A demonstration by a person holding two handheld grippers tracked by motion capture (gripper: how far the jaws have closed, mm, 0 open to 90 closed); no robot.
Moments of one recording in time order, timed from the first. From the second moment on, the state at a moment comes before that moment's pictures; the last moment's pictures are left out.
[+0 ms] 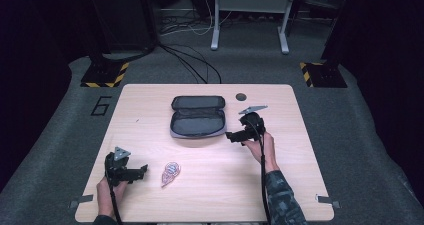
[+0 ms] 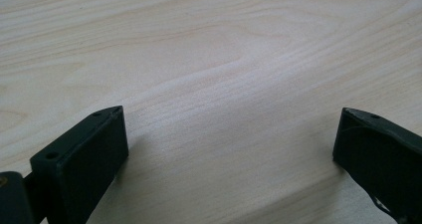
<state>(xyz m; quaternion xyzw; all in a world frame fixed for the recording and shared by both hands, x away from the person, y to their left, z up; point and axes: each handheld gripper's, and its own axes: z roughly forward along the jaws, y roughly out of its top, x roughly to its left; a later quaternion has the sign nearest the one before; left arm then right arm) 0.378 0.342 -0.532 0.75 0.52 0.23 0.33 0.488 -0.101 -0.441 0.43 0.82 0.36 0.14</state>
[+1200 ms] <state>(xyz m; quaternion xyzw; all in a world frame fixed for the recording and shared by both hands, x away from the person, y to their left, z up) 0.378 0.342 -0.532 0.75 0.52 0.23 0.33 0.560 -0.064 -0.478 0.47 0.81 0.33 0.13</state>
